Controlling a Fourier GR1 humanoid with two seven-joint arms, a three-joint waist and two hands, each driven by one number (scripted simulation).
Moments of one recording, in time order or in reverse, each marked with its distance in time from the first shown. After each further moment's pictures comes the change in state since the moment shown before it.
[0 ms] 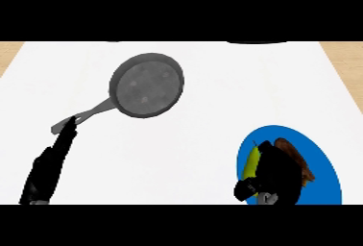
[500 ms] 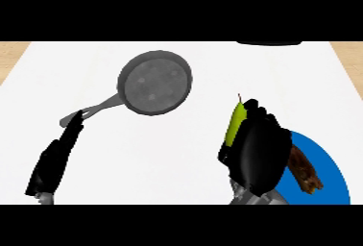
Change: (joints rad) left arm -0.054 -0.003 -0.016 0.013 -0.007 -0.025 0.011; right arm -0.322 -0.001 0.144 0.003 0.382 -0.092 0.007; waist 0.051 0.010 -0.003
